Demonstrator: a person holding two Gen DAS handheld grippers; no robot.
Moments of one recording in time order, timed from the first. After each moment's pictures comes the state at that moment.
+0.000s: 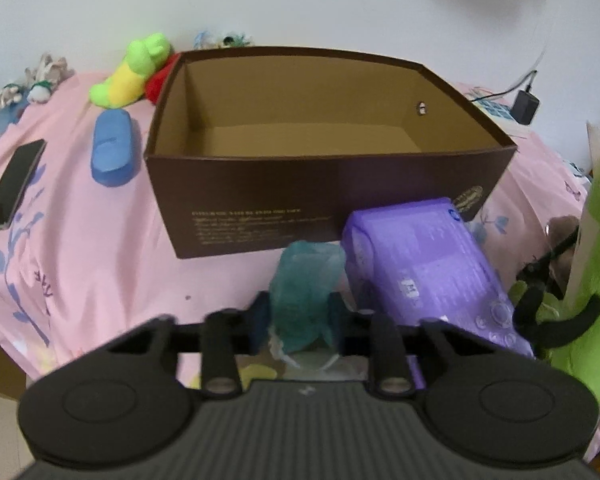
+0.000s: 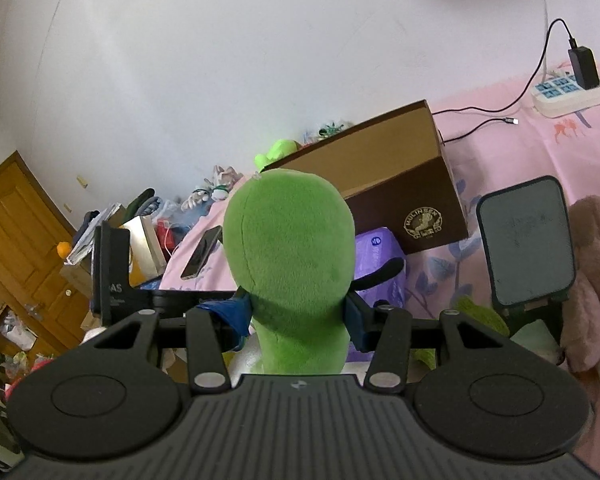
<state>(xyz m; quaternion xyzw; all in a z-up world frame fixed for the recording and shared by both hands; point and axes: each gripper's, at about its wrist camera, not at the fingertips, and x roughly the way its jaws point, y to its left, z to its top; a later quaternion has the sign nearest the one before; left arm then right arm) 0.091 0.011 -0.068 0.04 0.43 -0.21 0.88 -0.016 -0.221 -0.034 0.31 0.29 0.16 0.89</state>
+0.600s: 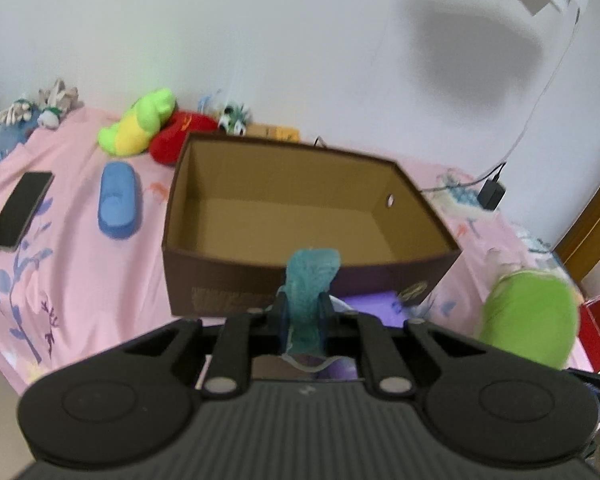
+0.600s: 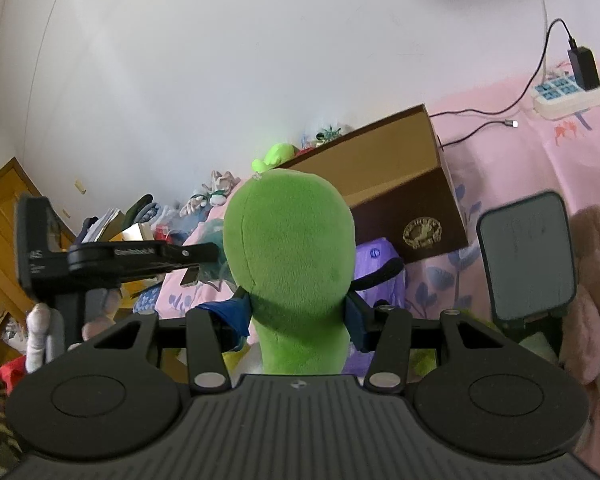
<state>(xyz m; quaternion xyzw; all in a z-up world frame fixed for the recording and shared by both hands) 0.079 0.025 0.009 -0.05 0.36 -0.23 0.90 -0.008 -0.225 -0.024 0.31 0.29 0.16 0.89</state>
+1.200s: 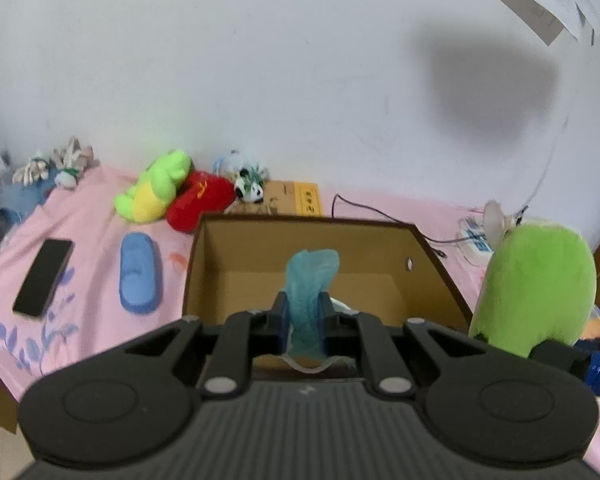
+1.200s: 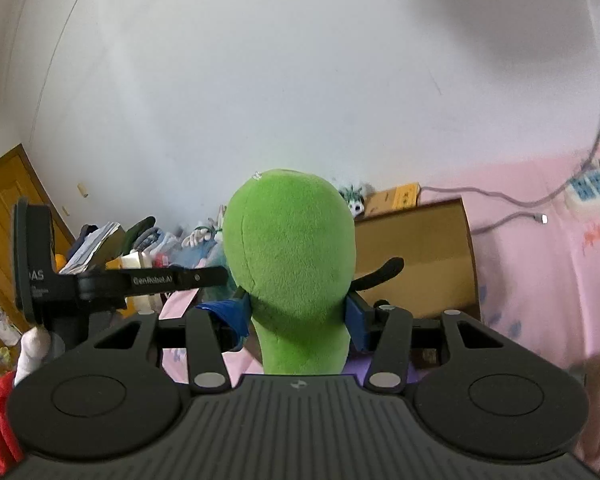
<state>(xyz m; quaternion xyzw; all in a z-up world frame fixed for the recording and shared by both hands) 0.119 0.005 0.061 -0.02 0.32 -0.18 0.93 0.063 -0.229 0.042 0.26 0.25 0.16 0.92</state>
